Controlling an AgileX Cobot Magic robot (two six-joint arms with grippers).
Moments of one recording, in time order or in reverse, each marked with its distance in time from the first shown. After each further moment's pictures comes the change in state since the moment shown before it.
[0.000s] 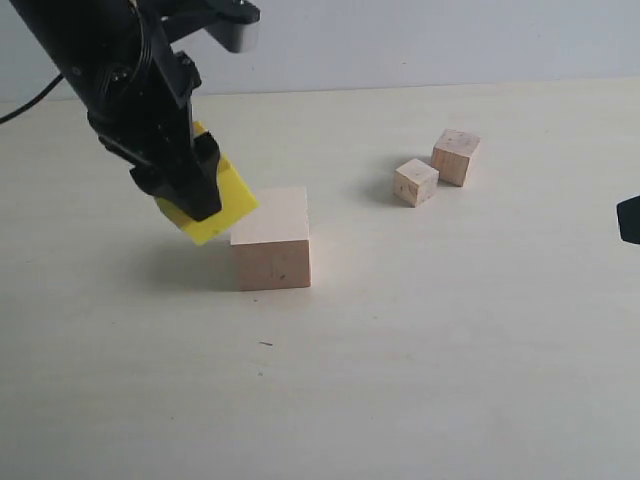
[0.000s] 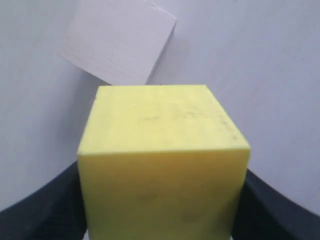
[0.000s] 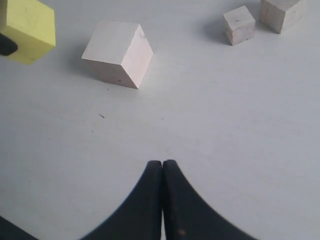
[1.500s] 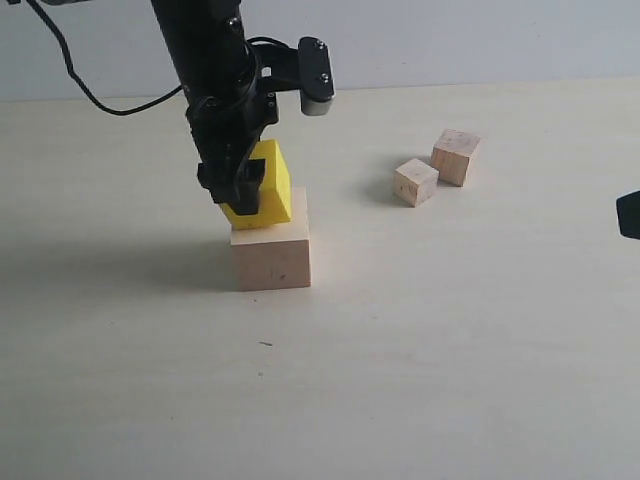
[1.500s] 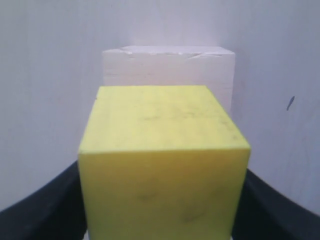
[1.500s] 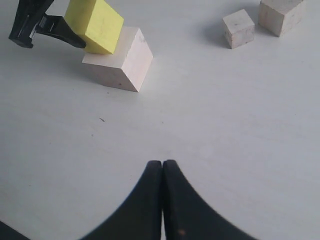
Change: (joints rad) left arm -0.016 0.375 -0.291 0.073 0.000 0.447; right arm 0.000 0.000 0.000 0.004 -0.011 -0.001
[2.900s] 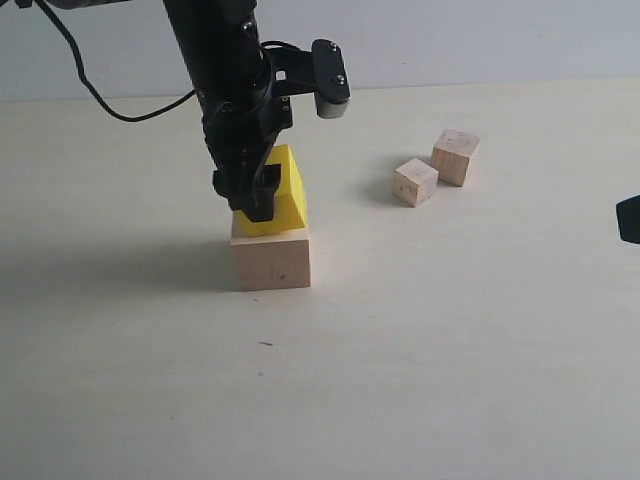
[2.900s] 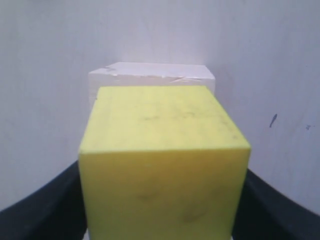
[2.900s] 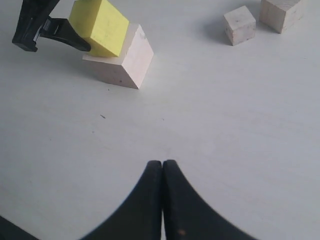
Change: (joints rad) left arm -0.021 0.000 0.000 -0.020 0.000 -0.049; right arm 0.000 0.000 0.000 0.000 0.011 0.000
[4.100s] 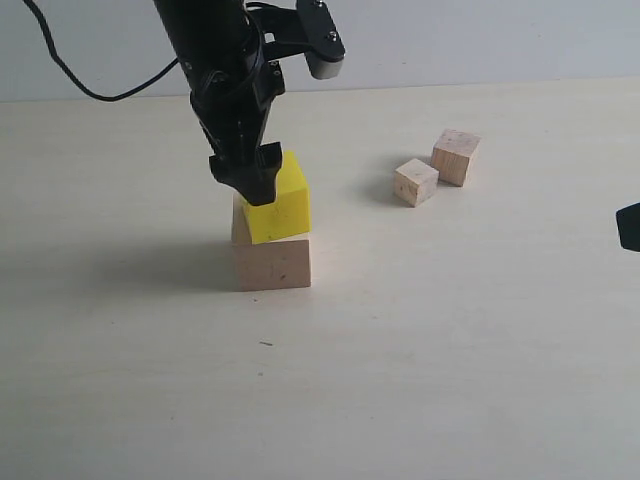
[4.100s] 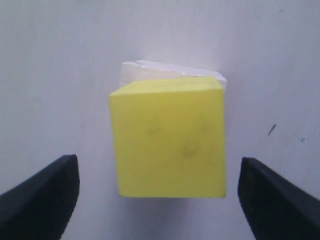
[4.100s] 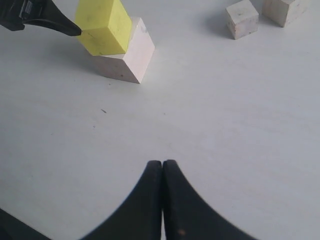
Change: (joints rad) left arm 0.000 -0.064 -0.002 0.016 0.000 -0.126; right arm 0.000 0.000 0.000 0.000 0.017 0.000
